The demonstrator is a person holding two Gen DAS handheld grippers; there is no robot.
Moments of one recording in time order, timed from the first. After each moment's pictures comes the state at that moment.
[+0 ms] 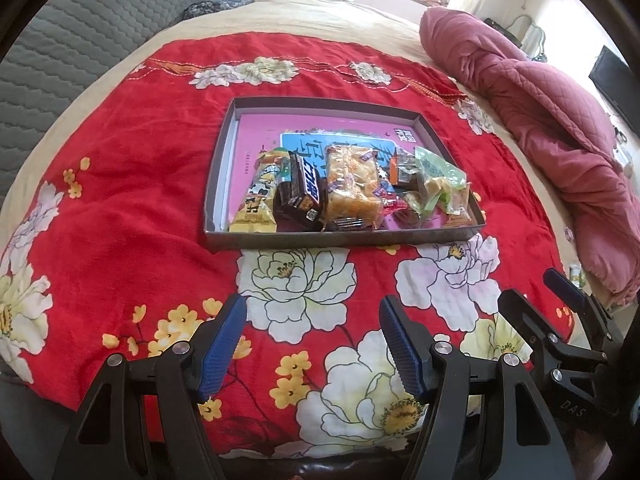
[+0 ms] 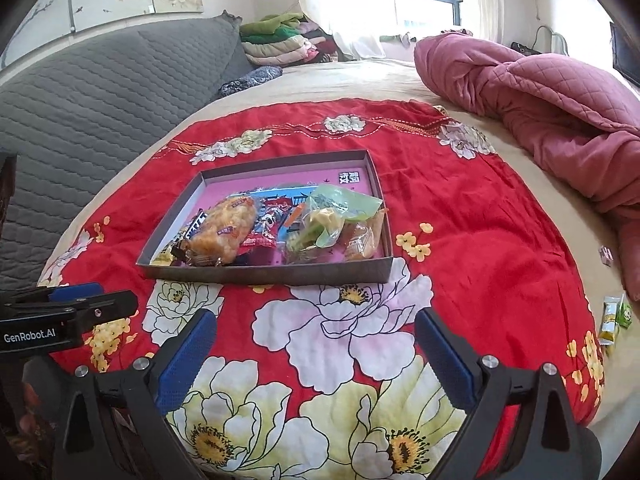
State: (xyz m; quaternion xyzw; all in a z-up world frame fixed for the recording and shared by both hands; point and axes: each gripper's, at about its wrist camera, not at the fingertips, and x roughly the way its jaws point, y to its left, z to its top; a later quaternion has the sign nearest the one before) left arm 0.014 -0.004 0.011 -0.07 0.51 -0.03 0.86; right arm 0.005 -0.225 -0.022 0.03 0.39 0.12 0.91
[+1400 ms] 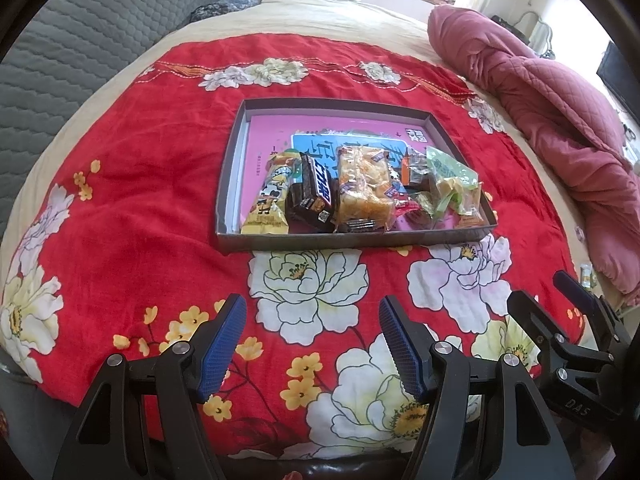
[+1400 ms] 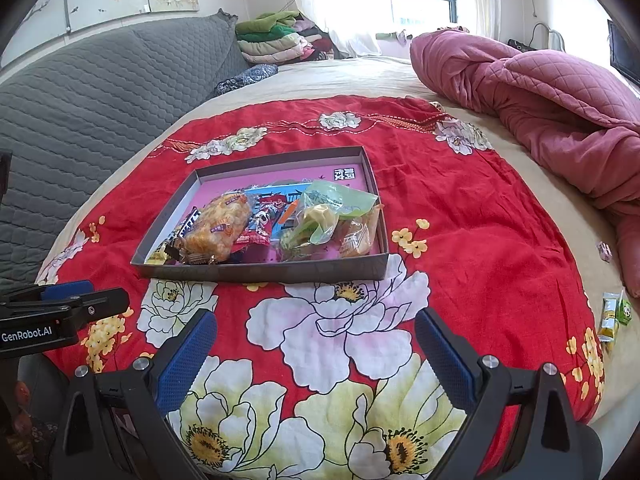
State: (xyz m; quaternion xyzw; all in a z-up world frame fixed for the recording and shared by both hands) left arm 0.015 -0.002 0.011 -0.05 0.51 -0.01 0.86; right arm 0.007 -0.227 -0.026 0.03 0.39 0.11 0.91
